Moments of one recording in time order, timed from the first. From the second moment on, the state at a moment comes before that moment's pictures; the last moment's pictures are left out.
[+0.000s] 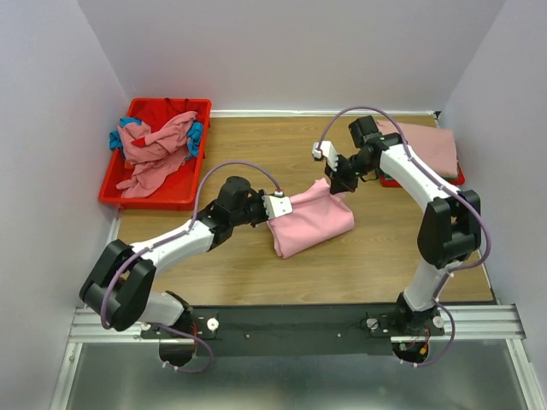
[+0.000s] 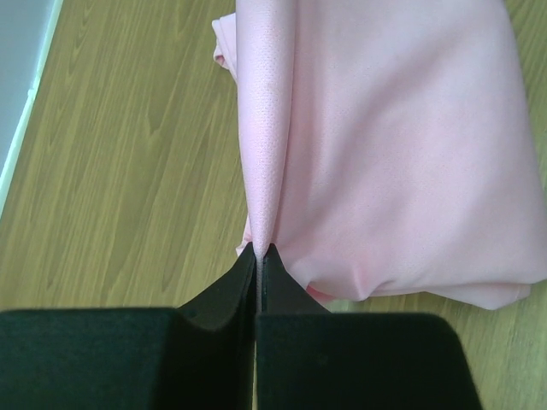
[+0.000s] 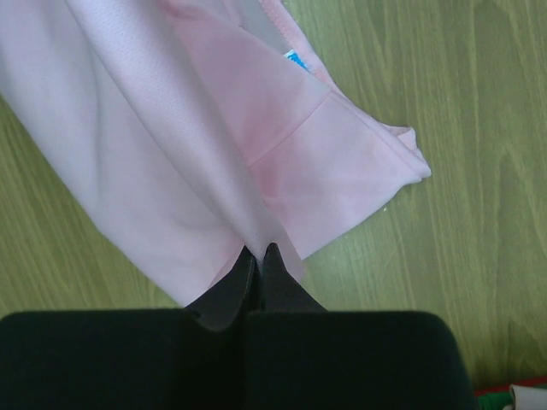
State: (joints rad) left arm -0.62 1.36 0.70 0.17 0.35 0.69; right arm 0.31 1.78 1.50 -0.91 -0.57 -0.94
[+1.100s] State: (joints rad) left arm -0.55 1.56 0.78 0.22 0.24 0.64; right arm 0.31 2.00 1.63 -0.80 -0.62 -0.83
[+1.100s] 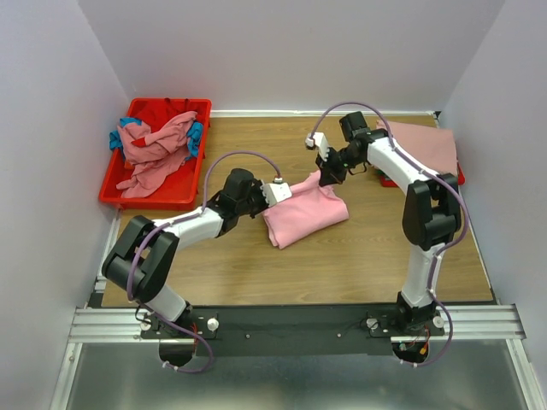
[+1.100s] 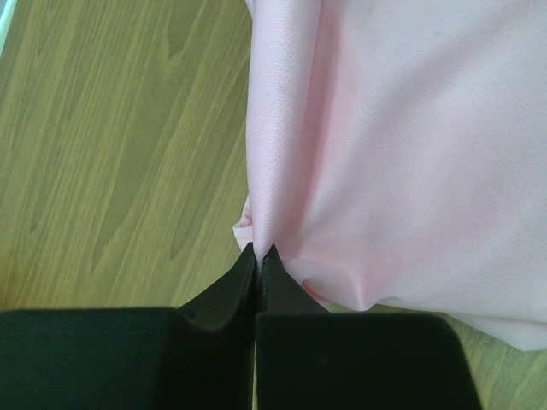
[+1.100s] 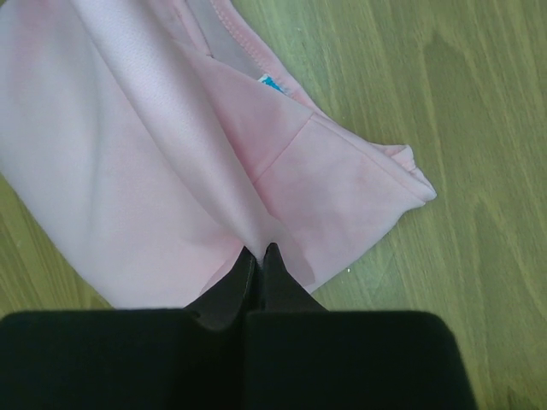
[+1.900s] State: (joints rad) left arm -0.50 1.69 0.86 0.25 0.18 0.64; right arm 0.35 2.15 1.81 -0.64 -0.56 -0.57
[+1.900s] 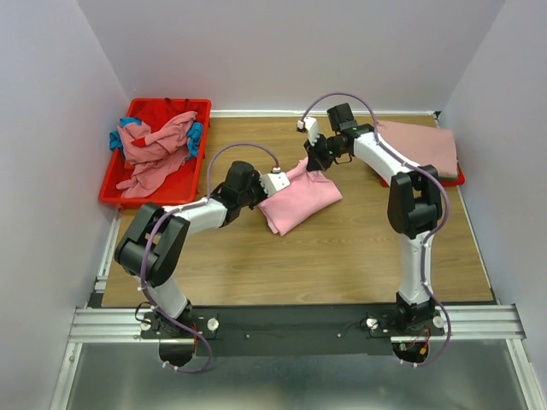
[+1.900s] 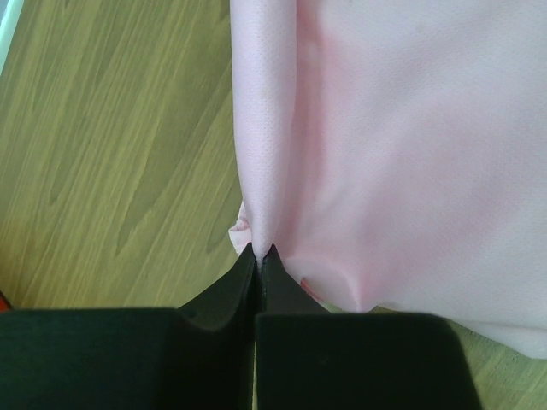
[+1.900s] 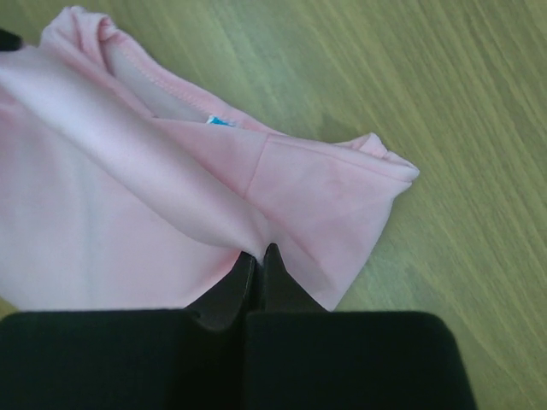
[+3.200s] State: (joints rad) left arm -0.42 0.76 0.67 0.00 -0.04 0.05; right arm 0.21 2.20 1.66 -0.40 -0.54 -0.09
